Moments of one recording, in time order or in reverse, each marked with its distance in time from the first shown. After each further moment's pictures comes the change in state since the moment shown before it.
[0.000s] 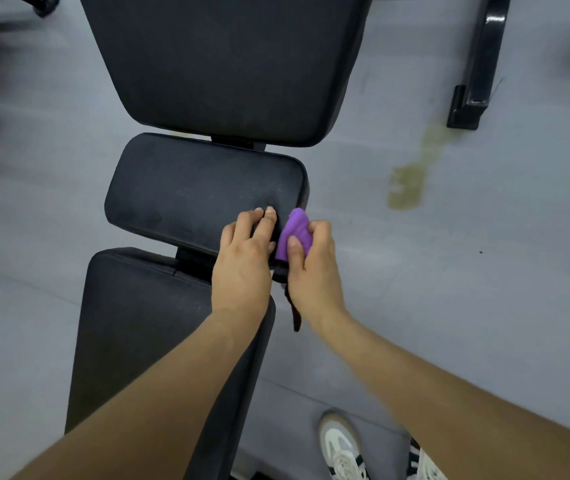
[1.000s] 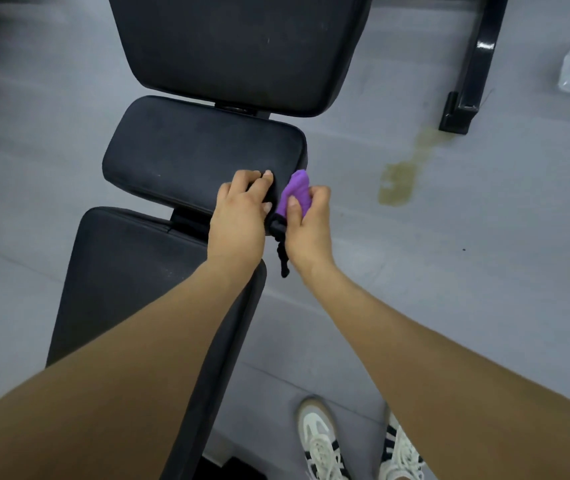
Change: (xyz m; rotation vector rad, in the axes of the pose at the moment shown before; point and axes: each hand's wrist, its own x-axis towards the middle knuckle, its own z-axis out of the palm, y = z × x) left_hand 0.000 -0.002 0.002 -0.125 0.038 -0.021; right_hand 0.012 0.015 0.008 0.181 0.024 0.030
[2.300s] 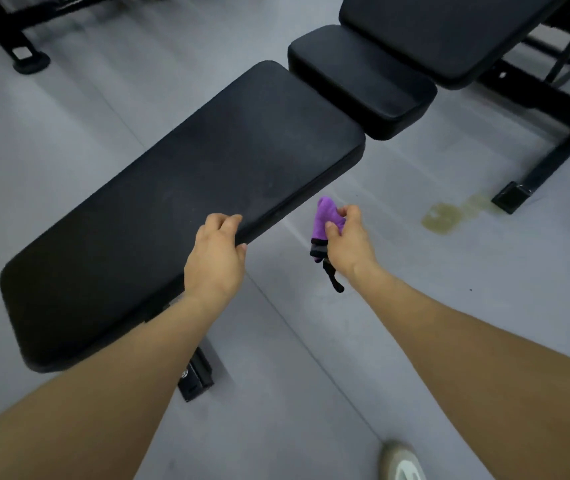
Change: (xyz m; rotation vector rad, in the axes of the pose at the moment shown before) left_hand -0.364 -0.068 0.037 -0.274 0.249 -0.581; right_hand -0.221 0.076 -0.042 -0.617 -0.413 -0.171
